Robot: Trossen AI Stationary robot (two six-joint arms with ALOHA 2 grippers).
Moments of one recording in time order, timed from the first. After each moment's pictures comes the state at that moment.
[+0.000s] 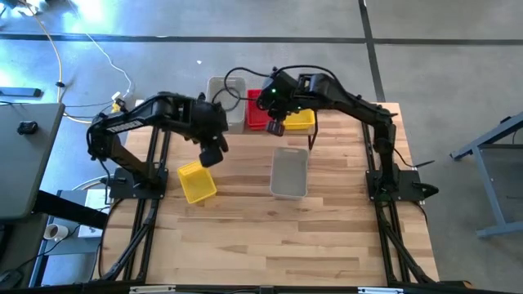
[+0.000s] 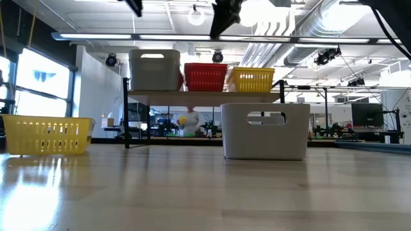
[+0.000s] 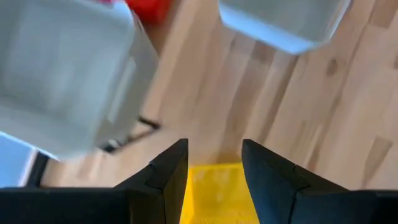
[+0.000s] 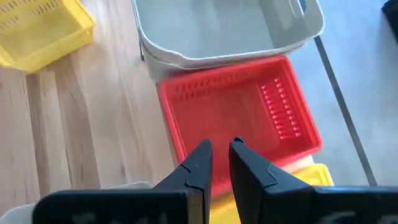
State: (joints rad) left arm 0.21 1.52 1.87 -1.57 -0.19 -0.23; right arm -0.27 2.00 2.36 -1.29 0.18 -0.16
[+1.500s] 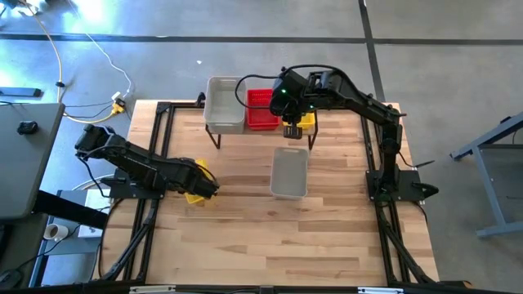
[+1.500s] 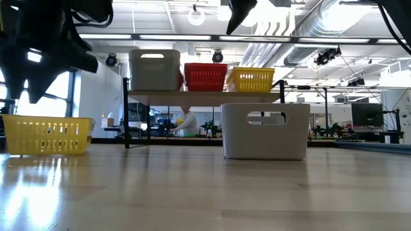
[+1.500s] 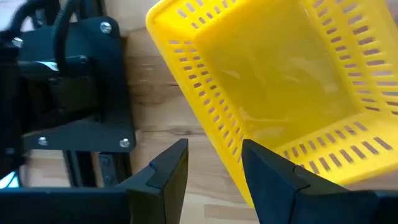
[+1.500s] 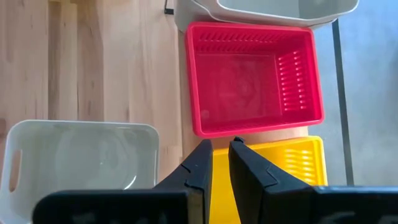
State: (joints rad) left arm -0.16 1.41 0.93 -1.36 -0.08 -1.75; right arm -0.27 1.94 2.36 -1.46 0.14 -0.34
